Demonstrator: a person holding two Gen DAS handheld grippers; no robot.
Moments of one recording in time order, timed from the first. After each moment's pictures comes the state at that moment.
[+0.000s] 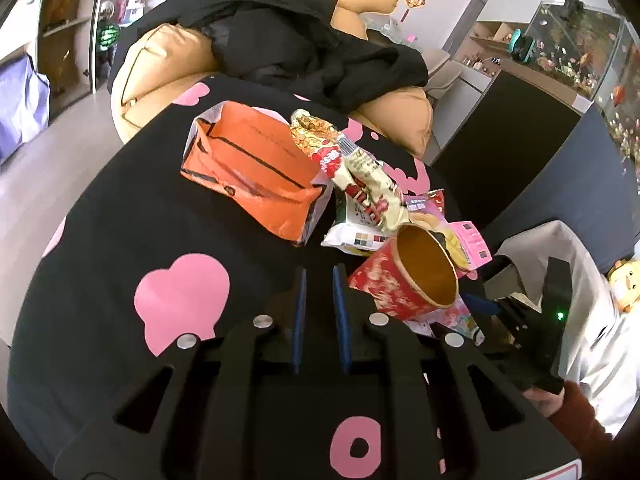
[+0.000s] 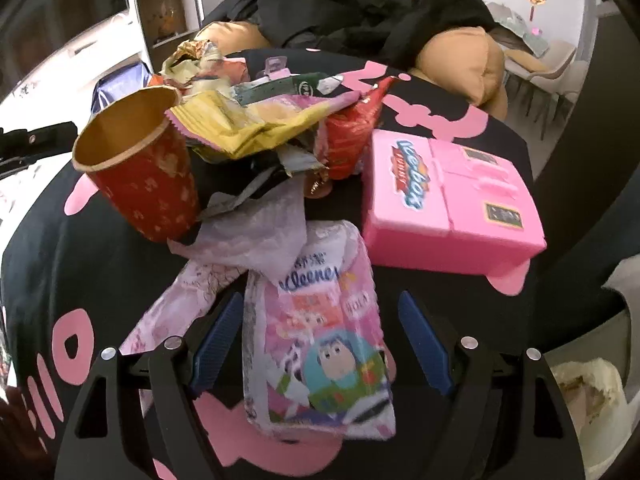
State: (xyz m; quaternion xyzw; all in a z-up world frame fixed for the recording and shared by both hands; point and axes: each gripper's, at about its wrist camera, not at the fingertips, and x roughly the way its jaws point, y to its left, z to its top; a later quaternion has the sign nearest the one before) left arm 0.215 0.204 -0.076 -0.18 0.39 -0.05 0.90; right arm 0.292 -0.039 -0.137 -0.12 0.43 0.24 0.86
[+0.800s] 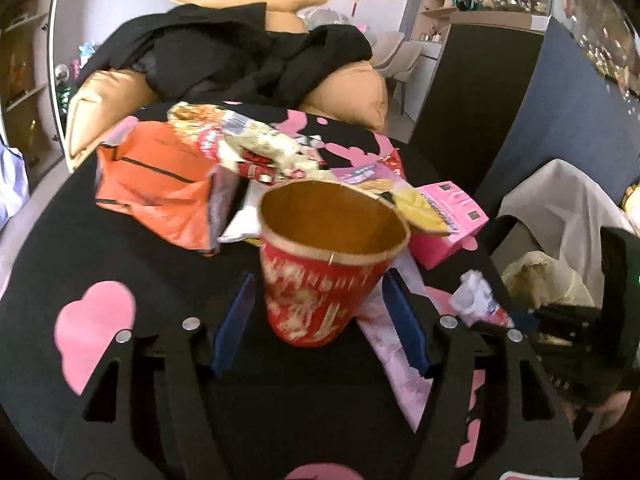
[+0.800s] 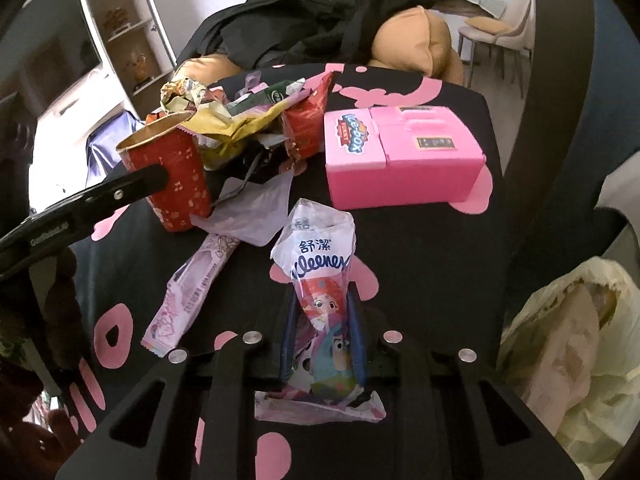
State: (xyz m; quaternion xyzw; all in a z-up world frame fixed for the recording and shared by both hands) left arm 0.240 0.116 -0.103 -0.07 0.36 -0.09 0.93; right arm 0.252 -0.085 -0.131 -0.01 0.44 0.22 0.87
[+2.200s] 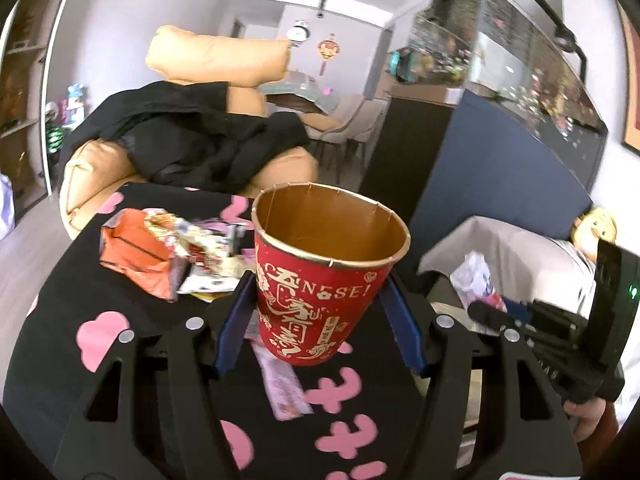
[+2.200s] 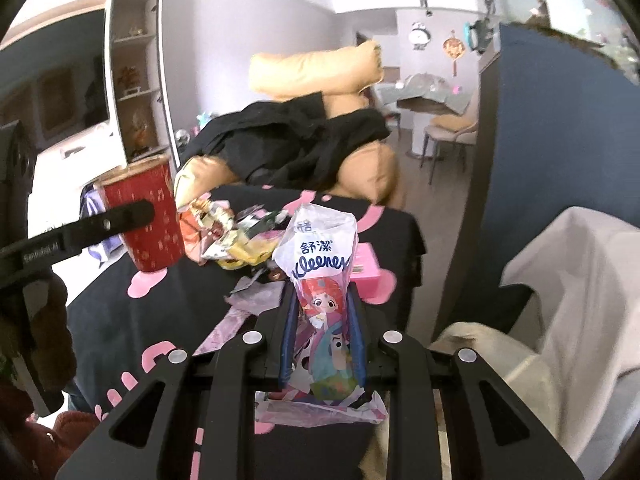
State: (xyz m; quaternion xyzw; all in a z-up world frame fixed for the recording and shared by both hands) left arm 0.143 0.066 0.012 -0.09 0.25 -0.14 0.95; right arm 0.149 -0.153 0.000 -0.02 0.26 0.17 0.95
